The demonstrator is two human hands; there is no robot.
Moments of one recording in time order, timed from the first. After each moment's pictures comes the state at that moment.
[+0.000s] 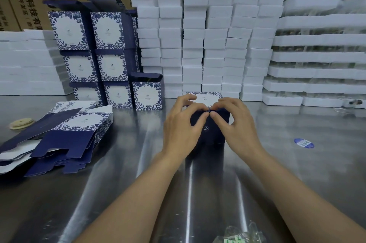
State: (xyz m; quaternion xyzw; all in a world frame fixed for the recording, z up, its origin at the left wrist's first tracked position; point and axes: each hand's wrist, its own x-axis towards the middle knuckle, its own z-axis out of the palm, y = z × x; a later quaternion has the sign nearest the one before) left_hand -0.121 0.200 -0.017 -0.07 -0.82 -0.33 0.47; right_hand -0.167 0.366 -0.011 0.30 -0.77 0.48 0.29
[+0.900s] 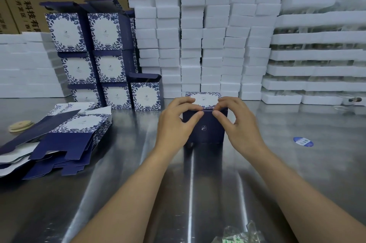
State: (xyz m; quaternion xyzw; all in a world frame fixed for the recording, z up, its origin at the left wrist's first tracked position) left_hand -0.127 0.183 -0.012 -0.09 -0.78 -0.44 0.43; right_hand -0.171 0.377 -0.012 0.33 -0.76 0.49 0.29
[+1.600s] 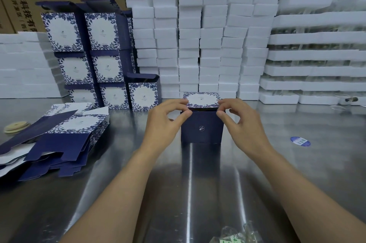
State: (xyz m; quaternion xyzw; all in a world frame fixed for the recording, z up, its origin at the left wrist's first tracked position) left_hand -0.122 0.158 -0.008 -0.11 -0.78 -0.46 0.41; right_hand -0.170 0.389 -0.007 0.33 -0.75 0.51 0.27
